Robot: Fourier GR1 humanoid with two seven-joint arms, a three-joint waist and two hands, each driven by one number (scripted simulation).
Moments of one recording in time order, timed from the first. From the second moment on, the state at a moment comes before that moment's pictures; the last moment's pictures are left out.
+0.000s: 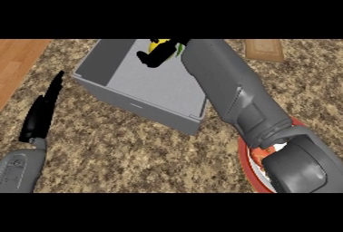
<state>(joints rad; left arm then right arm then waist) -0.26 0.31 0.12 -1.30 -0.29 0.06 0.07 -1.54 0.00 -0.18 -0.07 0.74 -0.07 -0.39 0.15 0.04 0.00</state>
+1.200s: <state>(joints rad) -0.27 0.29 0.11 -1.29 -0.30 0.06 0.07 -1.49 0.00 -0.39 -0.08 0.50 -0.12 -0.47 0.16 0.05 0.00</state>
